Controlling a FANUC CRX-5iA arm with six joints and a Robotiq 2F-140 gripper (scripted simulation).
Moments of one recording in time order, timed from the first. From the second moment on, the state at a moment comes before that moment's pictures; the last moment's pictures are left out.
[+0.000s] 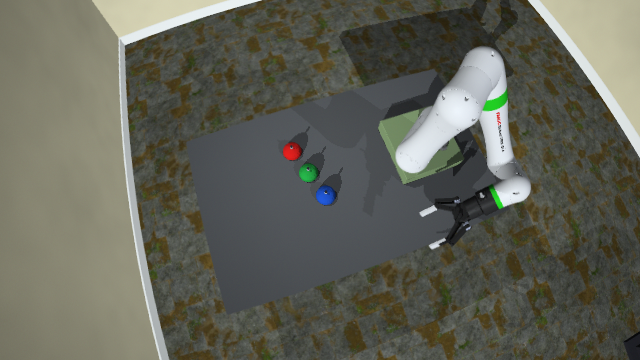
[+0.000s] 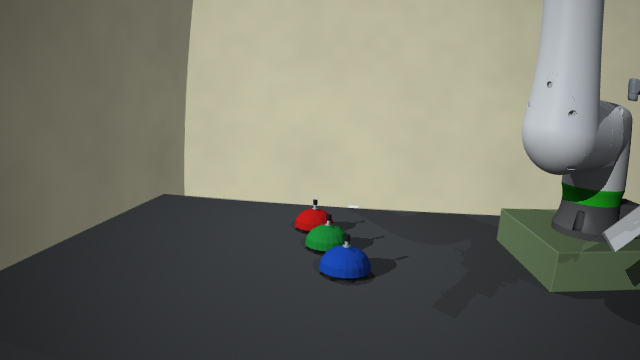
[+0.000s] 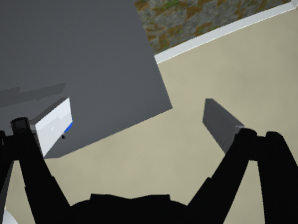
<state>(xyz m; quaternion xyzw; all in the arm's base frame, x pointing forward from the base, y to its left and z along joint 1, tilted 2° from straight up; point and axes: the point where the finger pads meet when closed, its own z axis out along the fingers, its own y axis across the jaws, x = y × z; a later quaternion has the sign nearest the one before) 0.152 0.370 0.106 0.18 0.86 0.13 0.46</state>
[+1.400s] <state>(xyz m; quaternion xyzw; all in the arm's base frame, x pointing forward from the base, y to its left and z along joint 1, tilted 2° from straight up) 0.357 0.195 0.075 0.47 0.86 -0.11 0.15</state>
